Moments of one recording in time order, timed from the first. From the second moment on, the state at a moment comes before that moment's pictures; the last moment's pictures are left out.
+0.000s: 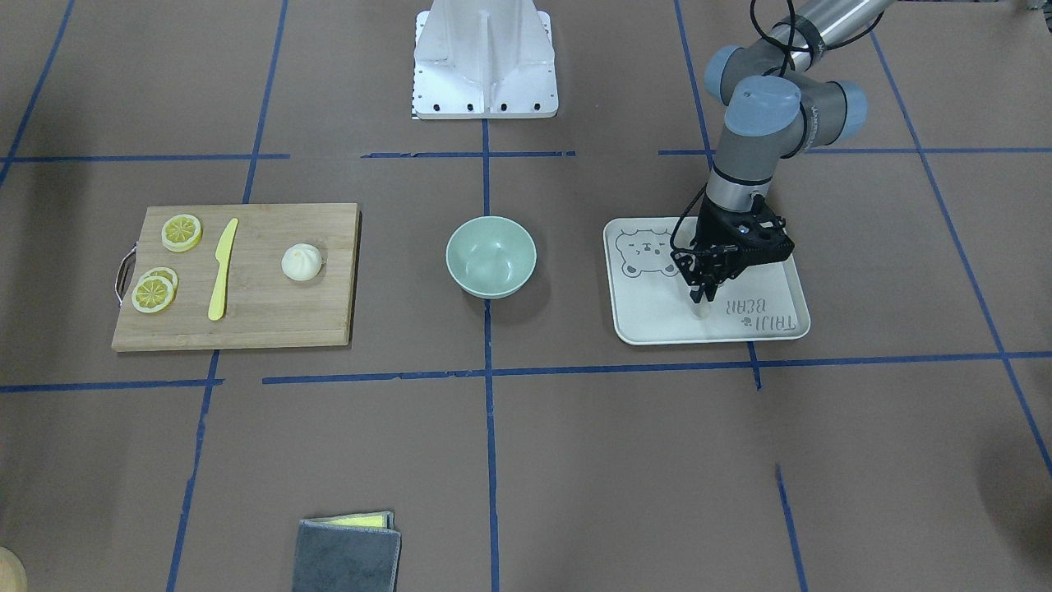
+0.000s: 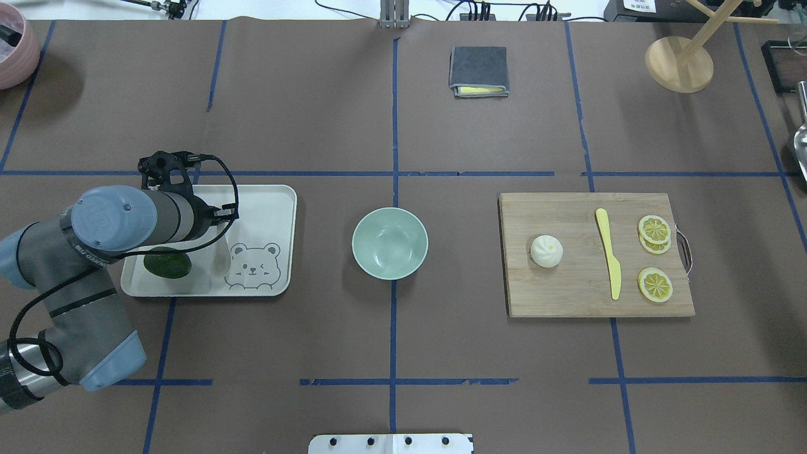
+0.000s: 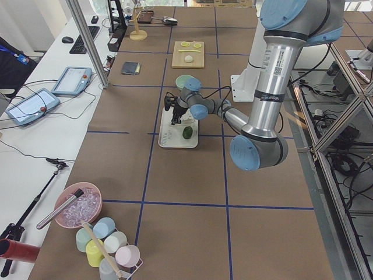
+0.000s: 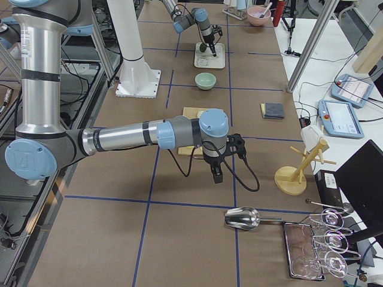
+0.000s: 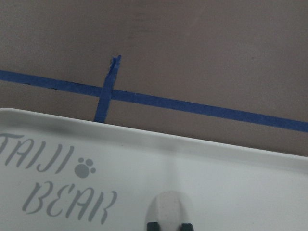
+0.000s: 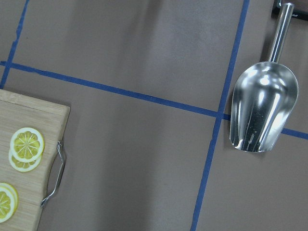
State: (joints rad) left arm -0.59 -1.81 -1.72 -2.06 -1.61 -1.34; right arm 1.54 -1.65 1.85 -1.60 2.40 -0.10
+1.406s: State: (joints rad) left arm -0.48 -2.45 -1.53 -1.44 -1.61 -1.84; right arm 1.54 -1.65 1.84 -1.60 2.40 -0.10
